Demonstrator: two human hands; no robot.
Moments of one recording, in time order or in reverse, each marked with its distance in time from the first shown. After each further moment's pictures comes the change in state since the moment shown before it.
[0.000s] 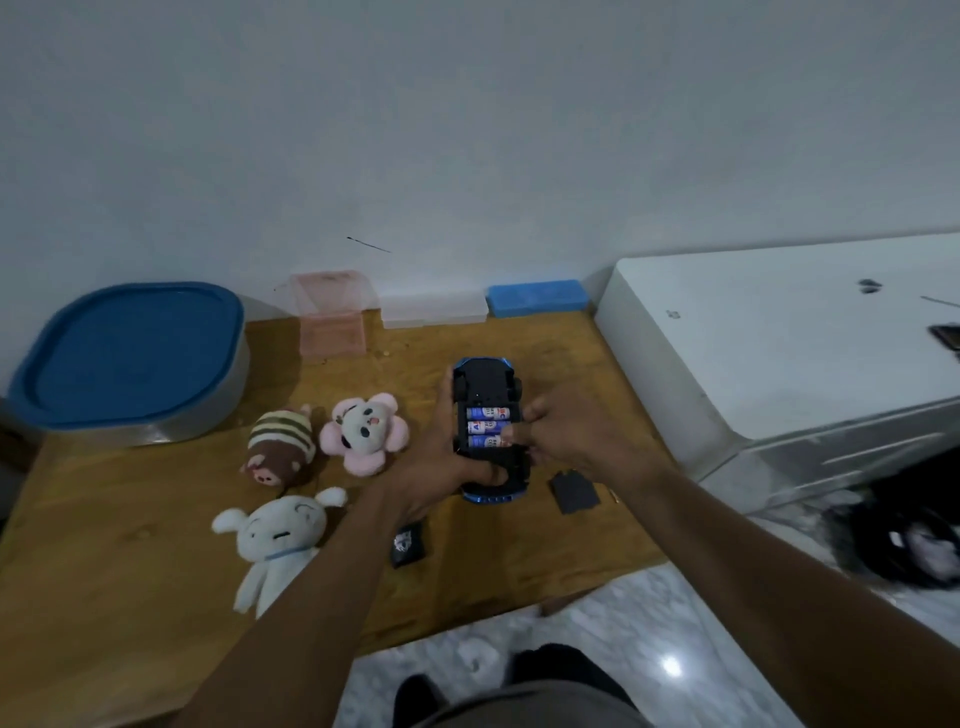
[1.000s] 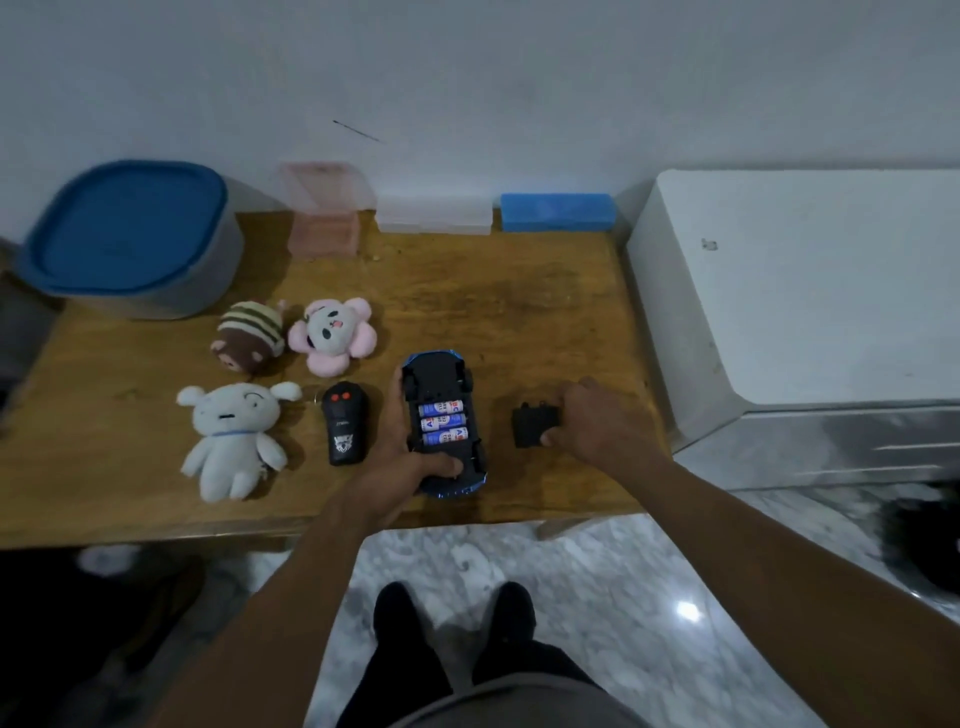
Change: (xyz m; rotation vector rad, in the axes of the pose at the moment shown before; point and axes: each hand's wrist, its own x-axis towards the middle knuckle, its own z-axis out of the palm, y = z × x) left_hand -0.033 -0.069 0.083 -0.203 0.417 -0.152; right_hand 0.045 0.139 -0.054 -0.738 -0.129 -0.253
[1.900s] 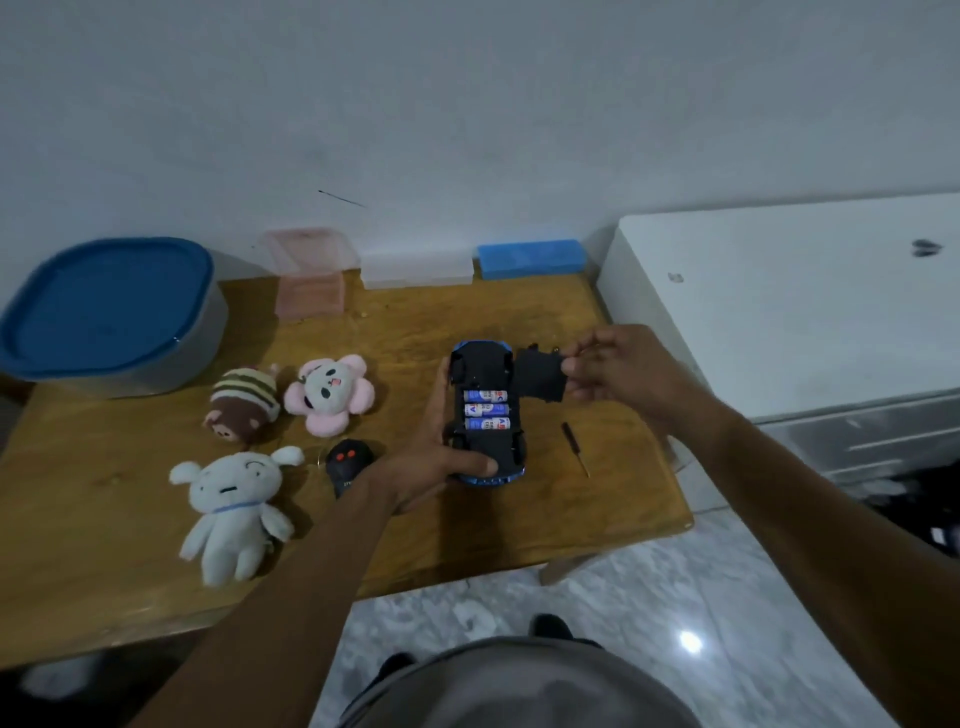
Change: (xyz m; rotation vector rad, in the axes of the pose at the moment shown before) left_hand 0.039 0.051 0.001 0.038 -0.386 -0.020; right_hand -0.017 -0.025 -0.086 1.026 0.206 0.010
